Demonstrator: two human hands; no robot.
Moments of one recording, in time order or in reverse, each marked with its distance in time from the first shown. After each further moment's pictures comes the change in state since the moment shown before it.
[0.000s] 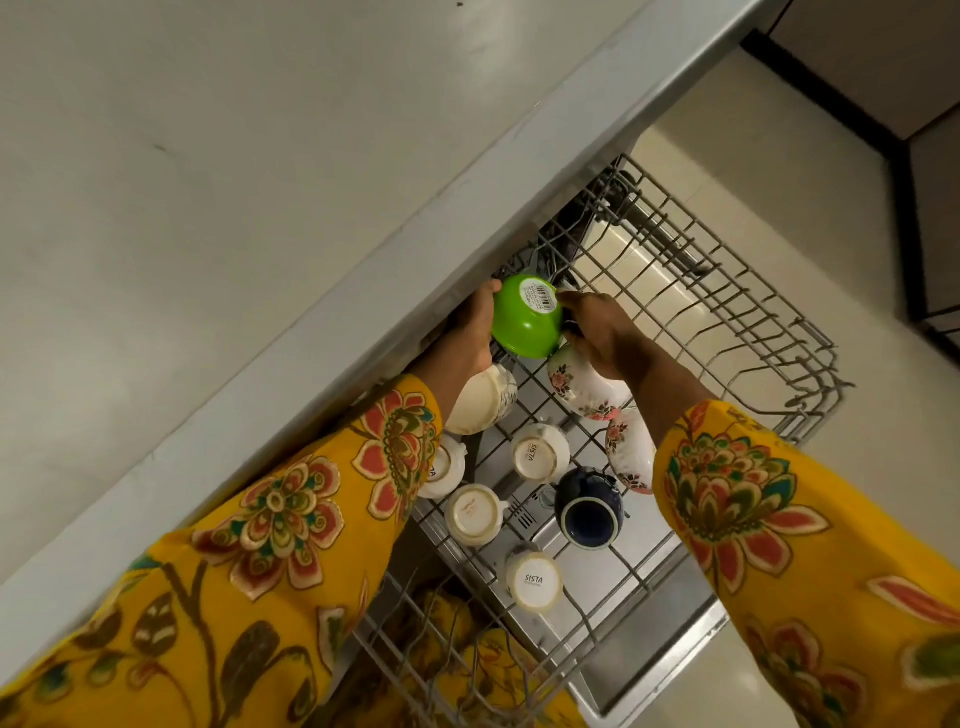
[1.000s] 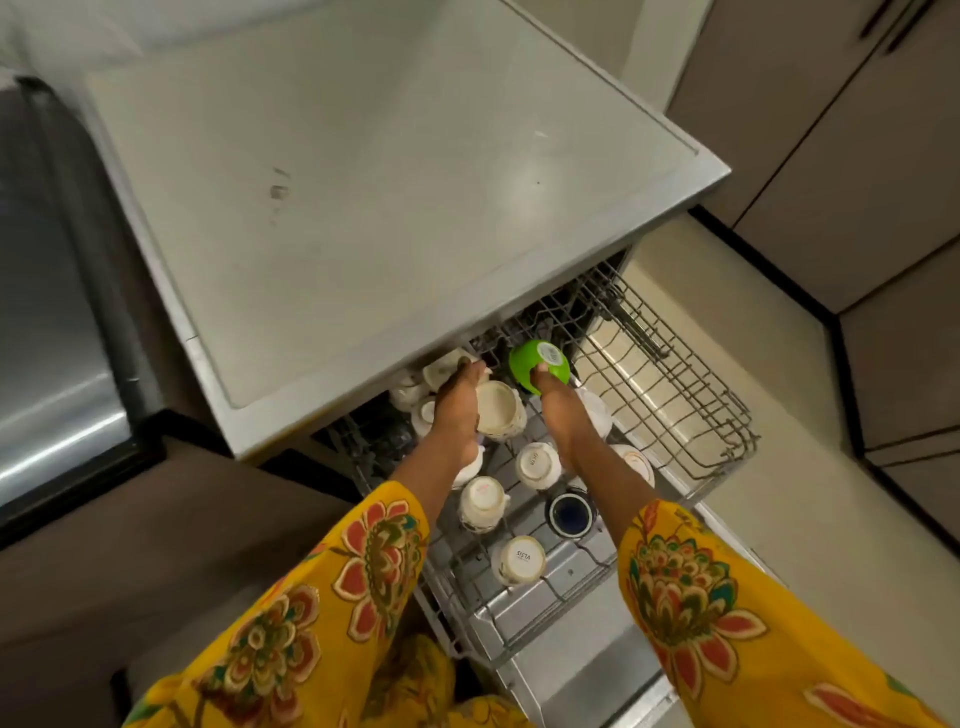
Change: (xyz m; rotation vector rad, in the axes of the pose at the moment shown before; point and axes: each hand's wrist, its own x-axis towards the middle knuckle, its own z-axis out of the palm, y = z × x) left_hand -0.156 -0.035 -0.064 -0.353 0.097 0.080; right_hand -0.163 0.015 0.062 -0.122 0.033 -0.240
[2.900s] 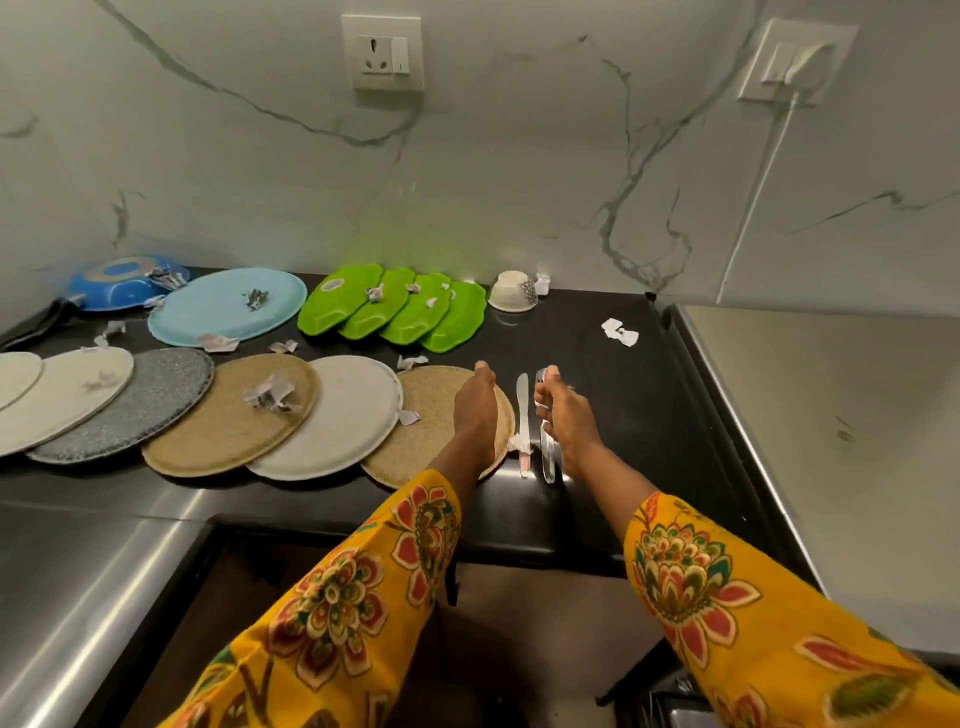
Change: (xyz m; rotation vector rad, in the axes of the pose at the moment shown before) left_hand -0.147 0.205 -0.522 -0.283 0.494 0.615; right_hand -0.232 -0.136 0.530 -0.148 -0.547 -0.441
